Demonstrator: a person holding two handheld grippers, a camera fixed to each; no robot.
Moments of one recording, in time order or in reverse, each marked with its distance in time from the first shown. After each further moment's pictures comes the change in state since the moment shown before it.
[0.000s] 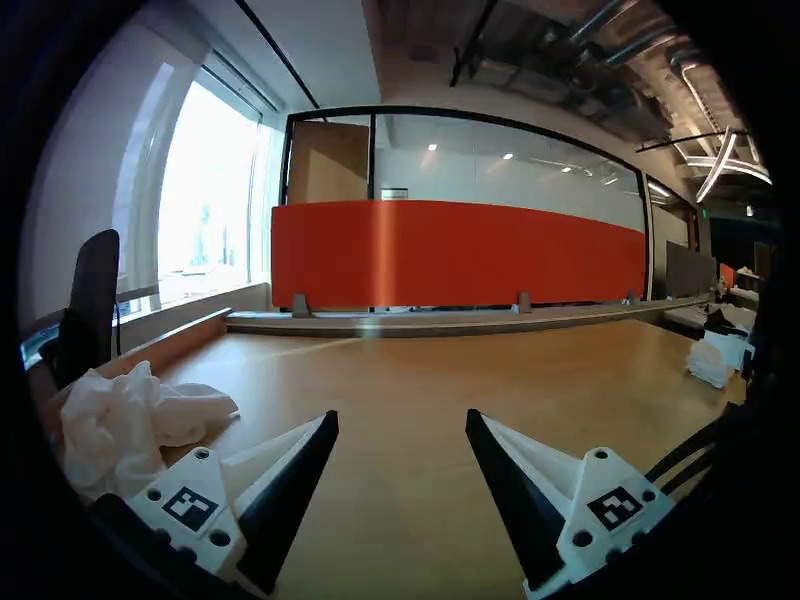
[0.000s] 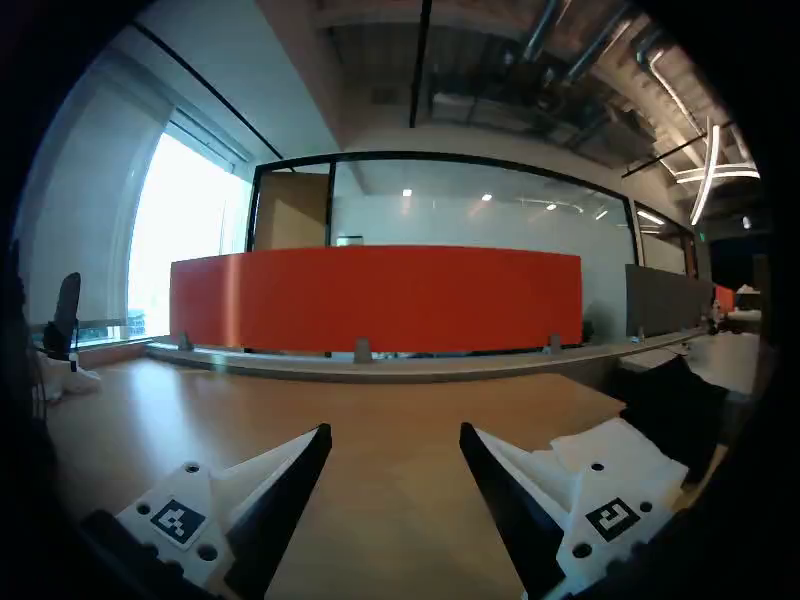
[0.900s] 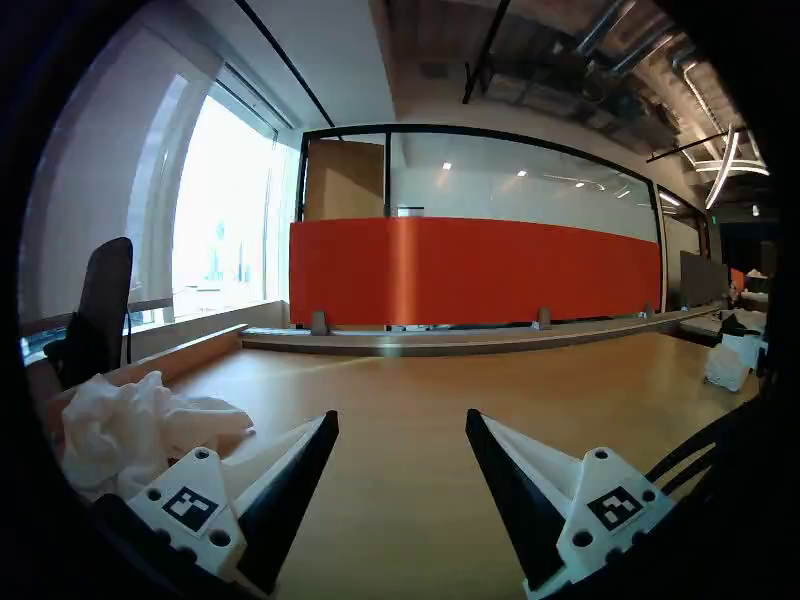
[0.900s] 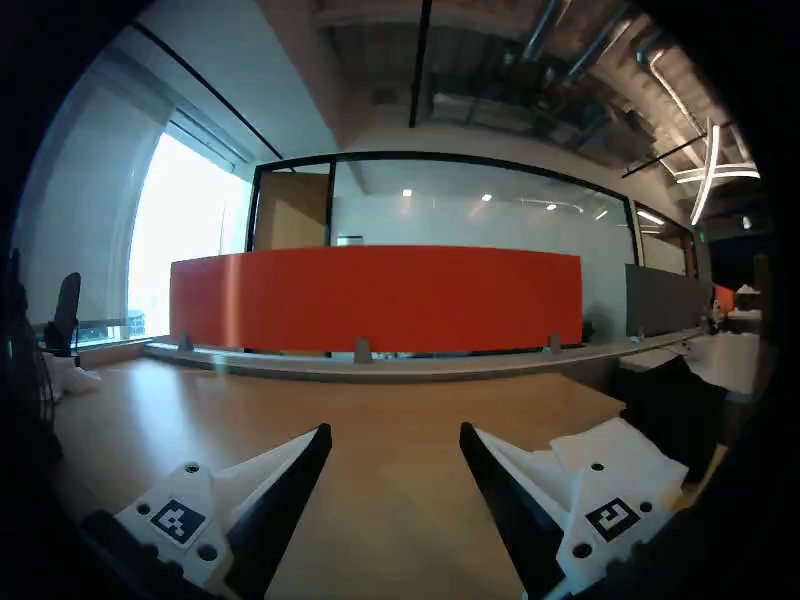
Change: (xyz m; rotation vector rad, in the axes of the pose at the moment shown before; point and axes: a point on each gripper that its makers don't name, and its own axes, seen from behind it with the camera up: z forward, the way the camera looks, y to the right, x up) left arm 0.006 -0.024 0.013 0.060 0.079 -0.002; right arm 0.000 0.000 0.000 0.000 0.000 0.000
